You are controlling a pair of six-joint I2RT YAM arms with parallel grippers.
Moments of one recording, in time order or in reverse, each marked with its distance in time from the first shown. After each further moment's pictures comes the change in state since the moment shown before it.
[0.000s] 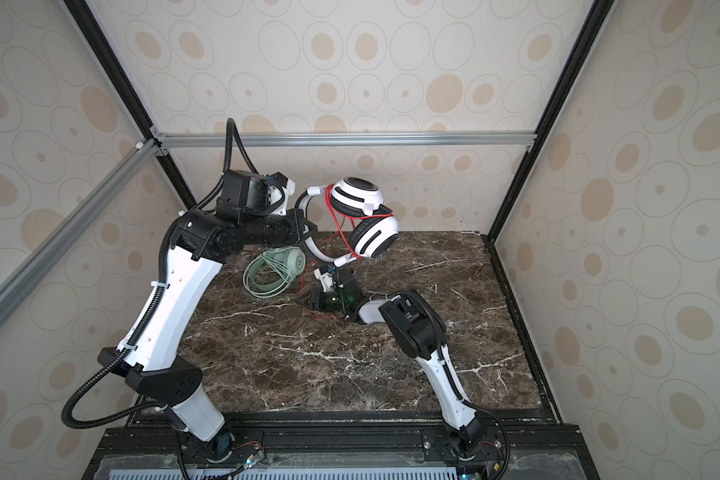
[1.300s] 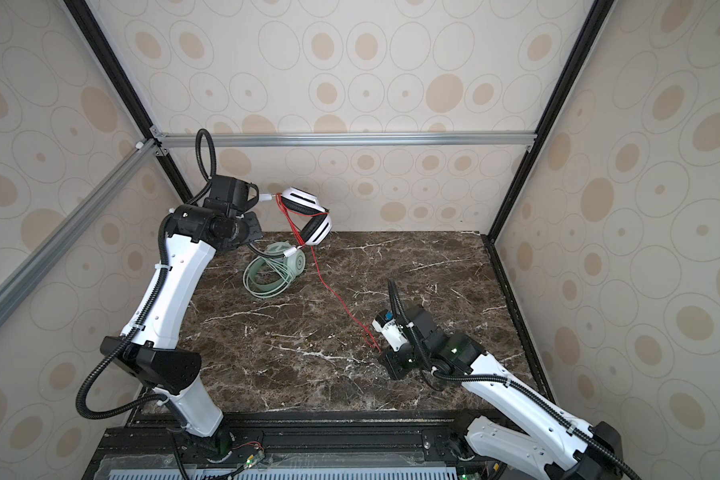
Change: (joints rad) left arm 0.240 0.047 -0.107 -0.095 -0.565 0.021; right arm 0.041 -1.373 -0.614 -1.326 0.416 -0.665
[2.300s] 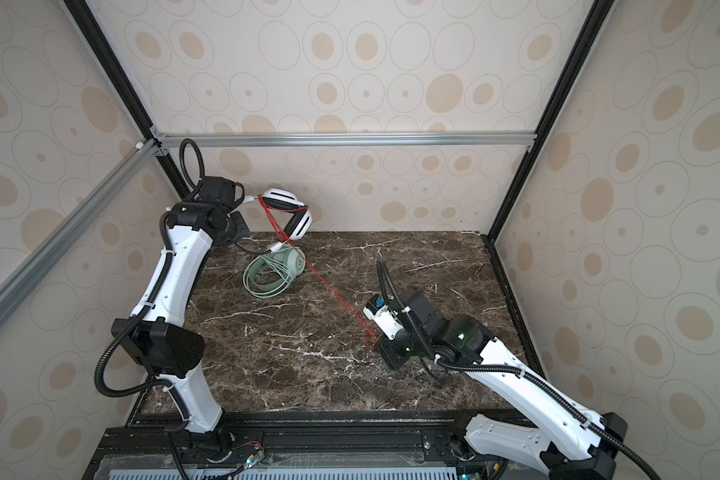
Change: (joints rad) left arm 0.137 0.102 -0.018 0.043 -0.011 -0.035; right arm 0.092 0.091 0.366 -0.236 0.140 -0.092
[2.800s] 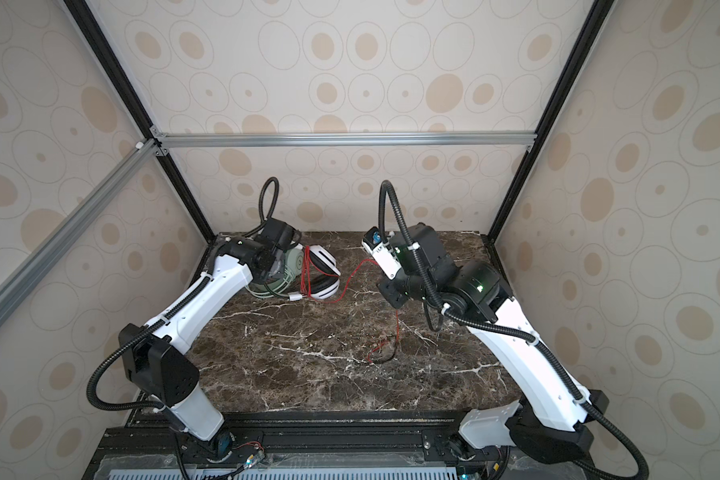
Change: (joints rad) left arm -0.353 -0.178 -0.463 0.107 -0.280 0.200; right arm -0.057 0.312 0.715 -0.180 0.344 -0.253
